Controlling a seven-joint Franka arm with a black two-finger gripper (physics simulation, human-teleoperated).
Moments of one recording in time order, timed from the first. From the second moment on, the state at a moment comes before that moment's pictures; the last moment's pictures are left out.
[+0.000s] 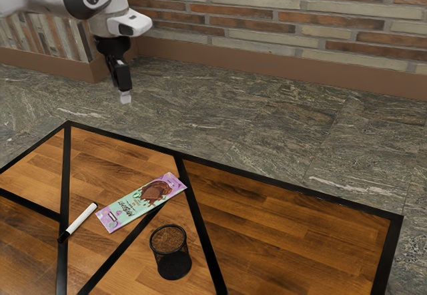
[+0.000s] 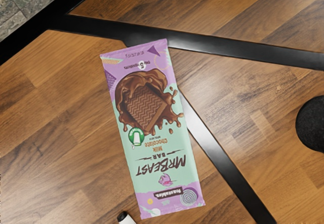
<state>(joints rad) -0.01 0.12 0.04 -1.51 0.05 1.56 0.67</state>
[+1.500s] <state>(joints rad) 0.27 -0.10 0.07 -2.64 0.14 2.51 0.13</state>
